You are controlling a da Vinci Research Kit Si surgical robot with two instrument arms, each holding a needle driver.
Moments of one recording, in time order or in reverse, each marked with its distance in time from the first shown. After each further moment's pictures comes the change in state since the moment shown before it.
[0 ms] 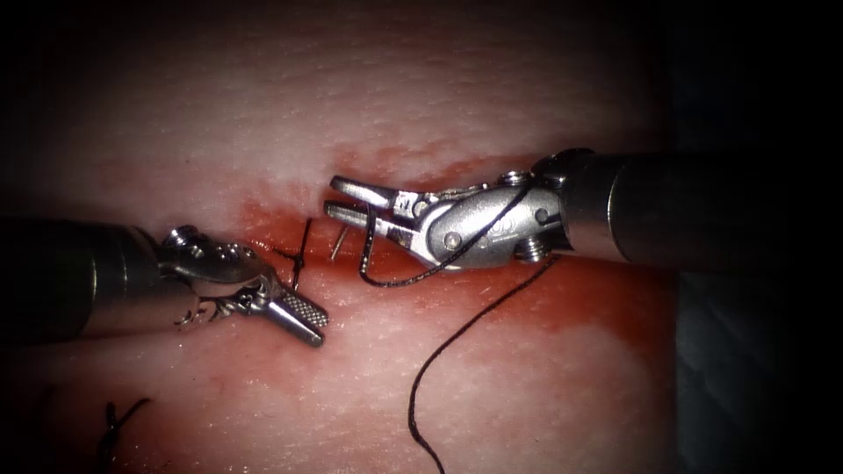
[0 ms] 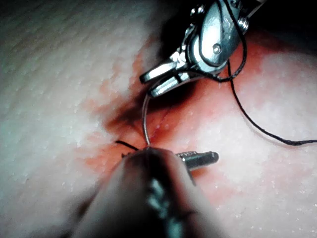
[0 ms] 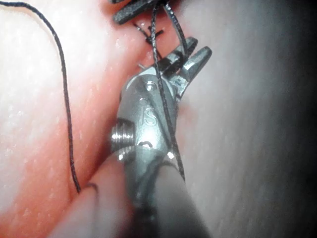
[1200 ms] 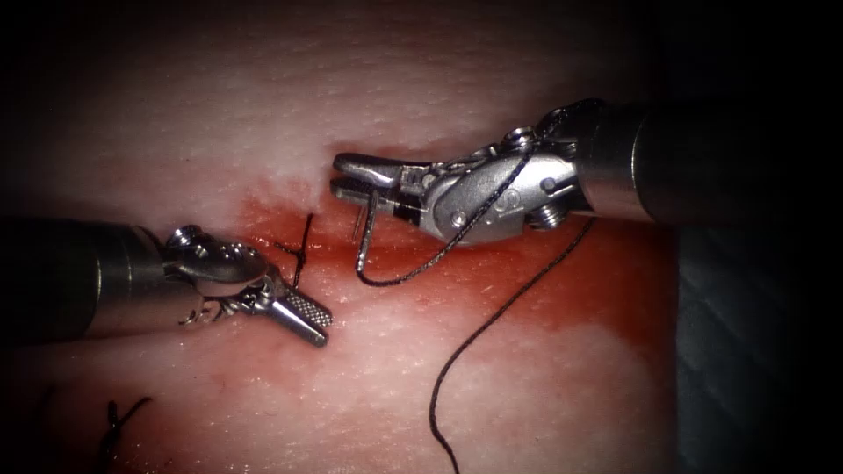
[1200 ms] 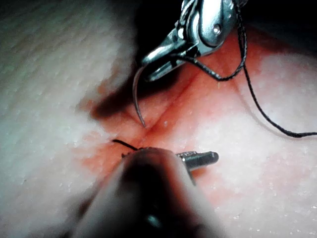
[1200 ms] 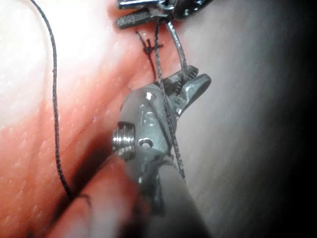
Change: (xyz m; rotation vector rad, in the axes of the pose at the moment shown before) right arm 0.003 0.004 -0.001 0.028 -0.027 -0.270; left arm 0.000 0.000 0.000 0.002 0.002 -0.001
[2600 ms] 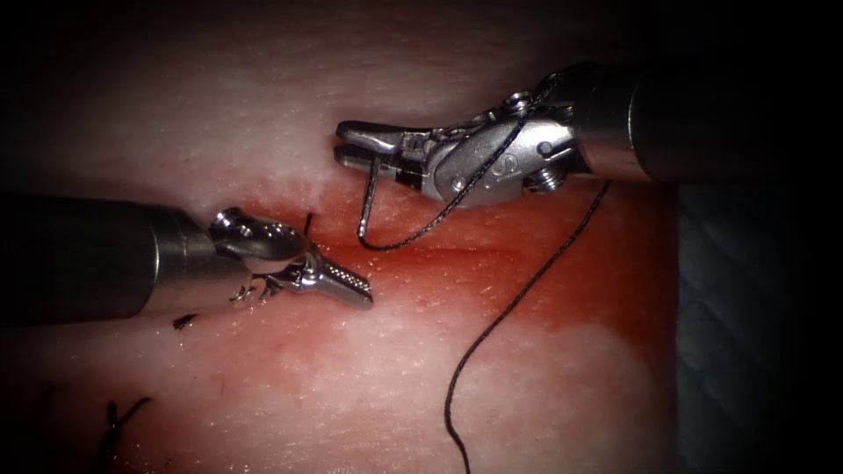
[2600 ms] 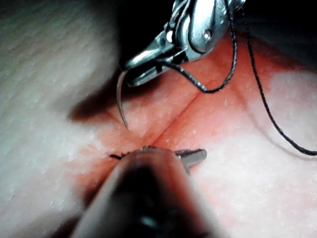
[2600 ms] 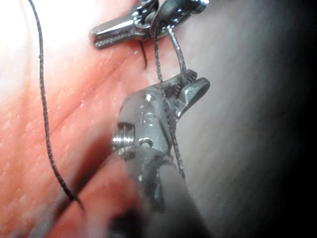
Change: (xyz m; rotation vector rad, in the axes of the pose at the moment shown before) right arm -0.002 0.001 0.001 0.013 0.008 -0.028; left arm 0.002 -0.003 0.003 0.201 0.051 0.007
